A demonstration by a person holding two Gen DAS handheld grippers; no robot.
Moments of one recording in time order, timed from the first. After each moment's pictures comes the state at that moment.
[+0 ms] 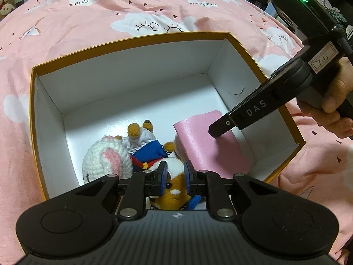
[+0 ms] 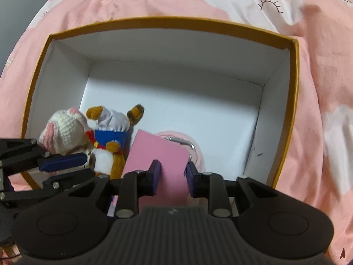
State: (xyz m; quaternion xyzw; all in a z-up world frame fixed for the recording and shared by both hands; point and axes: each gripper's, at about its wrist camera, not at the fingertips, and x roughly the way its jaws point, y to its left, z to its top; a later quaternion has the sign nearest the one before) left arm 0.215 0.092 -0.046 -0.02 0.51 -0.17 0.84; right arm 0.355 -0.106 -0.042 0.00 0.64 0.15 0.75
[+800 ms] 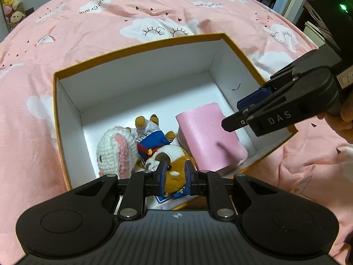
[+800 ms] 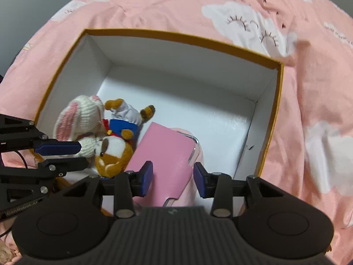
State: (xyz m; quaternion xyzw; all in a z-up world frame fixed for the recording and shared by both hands) left arm 0.181 0.085 -0.017 0.01 0.51 -0.14 0.85; right arm 0.301 -0.100 -0.004 -0.05 0.56 0.17 0.81
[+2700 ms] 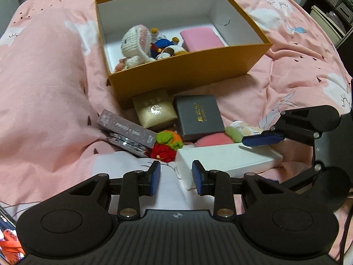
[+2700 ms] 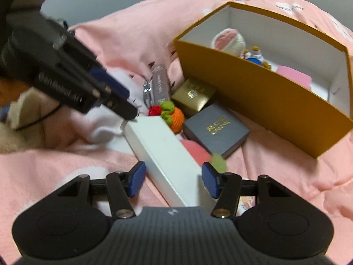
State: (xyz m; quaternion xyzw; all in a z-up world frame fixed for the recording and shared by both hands) left arm 0.032 0.114 -0.013 0.00 0.57 -0.12 0.81; right arm 0.067 -0.015 -0.045 -0.11 0.47 0.32 0.82
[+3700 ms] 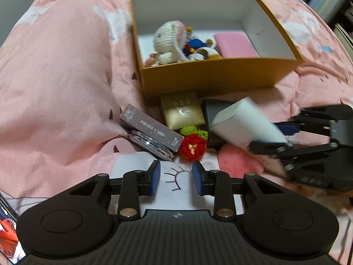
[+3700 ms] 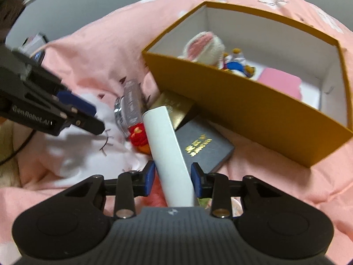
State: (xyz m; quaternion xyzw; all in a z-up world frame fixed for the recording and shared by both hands) left arm 0.043 0.138 -0.025 -0.04 0.58 -0.05 0.81; right arm 0.117 -0.035 -0.045 -0.04 0.47 0.26 0.84
